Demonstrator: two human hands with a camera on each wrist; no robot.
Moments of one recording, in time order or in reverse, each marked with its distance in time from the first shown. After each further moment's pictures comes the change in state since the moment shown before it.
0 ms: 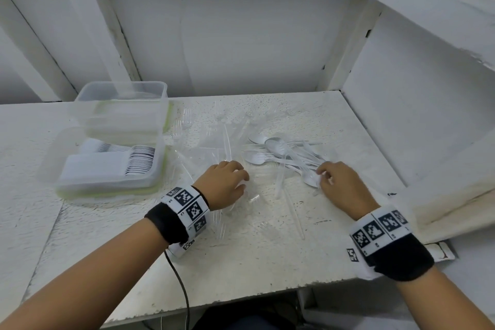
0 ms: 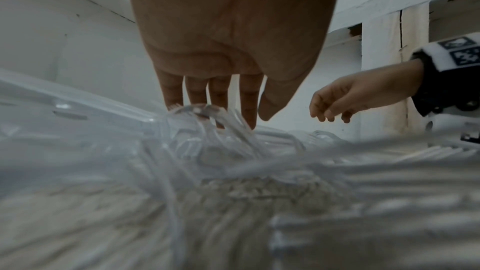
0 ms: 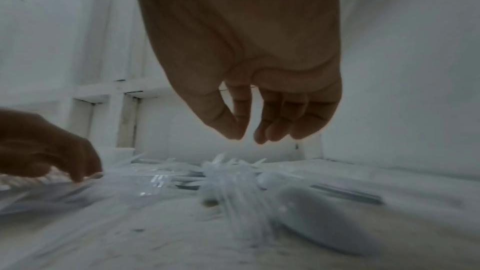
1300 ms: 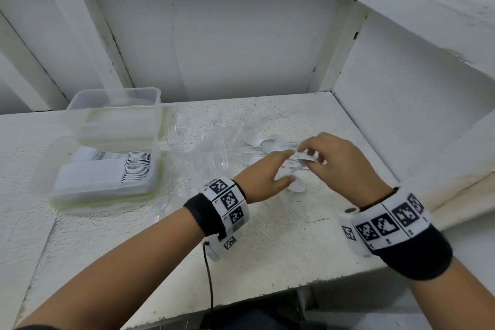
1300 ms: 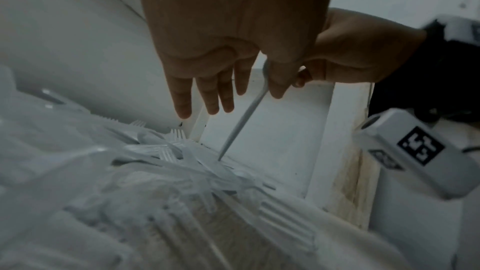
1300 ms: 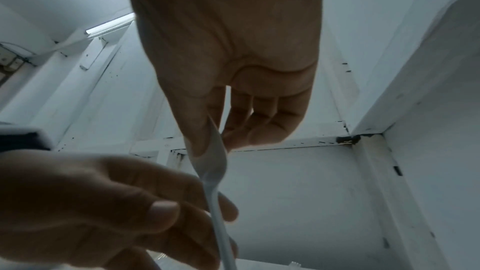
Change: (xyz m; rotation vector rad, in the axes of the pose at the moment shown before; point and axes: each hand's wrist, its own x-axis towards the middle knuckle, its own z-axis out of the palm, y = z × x) left_hand 0.033 0.061 -0.017 -0.507 0.097 0.202; right_hand -0.019 -0.058 -0.056 -0.029 0.153 -0.362
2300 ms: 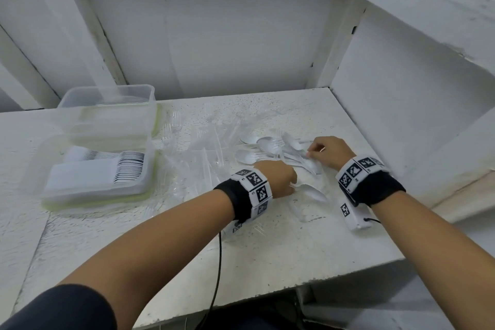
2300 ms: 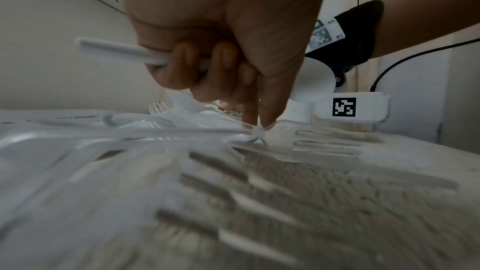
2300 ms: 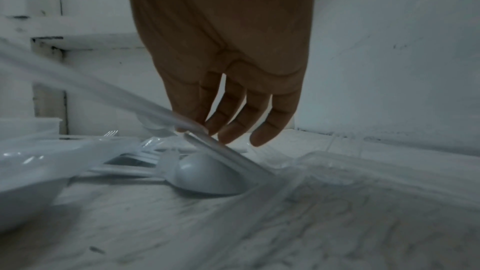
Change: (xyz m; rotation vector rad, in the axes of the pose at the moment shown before) left_hand 0.041 0.007 0.023 0.566 -0.268 -0.061; right_hand 0.056 0.107 0.065 0.185 -0.199 0.430
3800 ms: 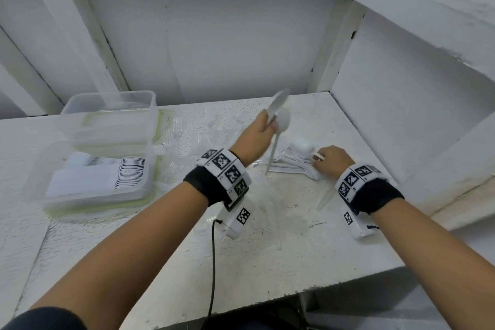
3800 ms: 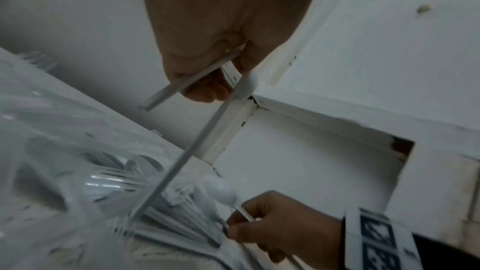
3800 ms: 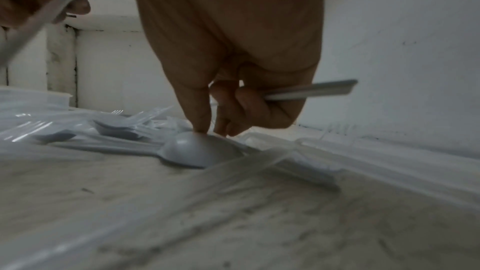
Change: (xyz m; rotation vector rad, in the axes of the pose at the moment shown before) left_hand -0.018 -0.025 -0.060 -1.006 0.503 -0.140; right_hand -0.002 -0.001 0.005 -0.184 -0.049 0.137
